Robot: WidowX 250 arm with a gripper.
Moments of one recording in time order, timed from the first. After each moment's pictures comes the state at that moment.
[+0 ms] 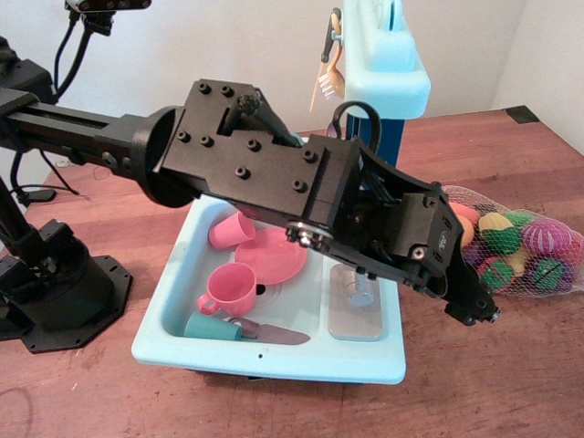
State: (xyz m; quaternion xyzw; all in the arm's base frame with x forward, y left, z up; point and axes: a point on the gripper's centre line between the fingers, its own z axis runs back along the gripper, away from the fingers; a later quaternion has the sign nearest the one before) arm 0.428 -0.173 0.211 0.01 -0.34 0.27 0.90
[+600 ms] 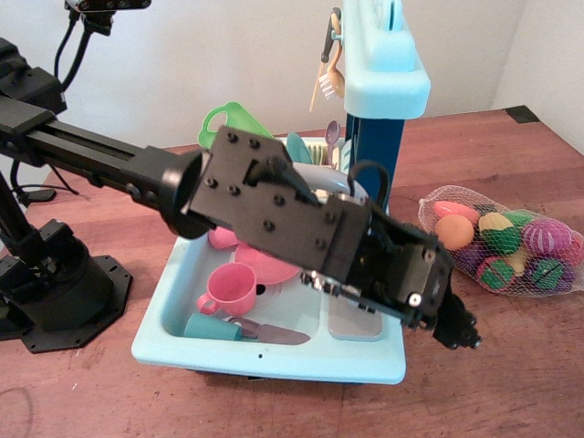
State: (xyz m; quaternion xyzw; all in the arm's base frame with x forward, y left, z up) arm 0.426 -0.173 0.172 0.03 -0.31 0.26 0.91
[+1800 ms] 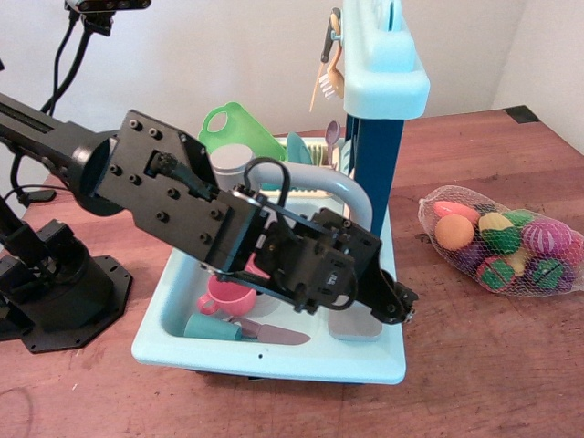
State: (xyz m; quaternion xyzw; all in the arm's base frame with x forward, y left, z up) arm 0.388 -0.151 0.181 0.02 -0.36 0.28 0.89
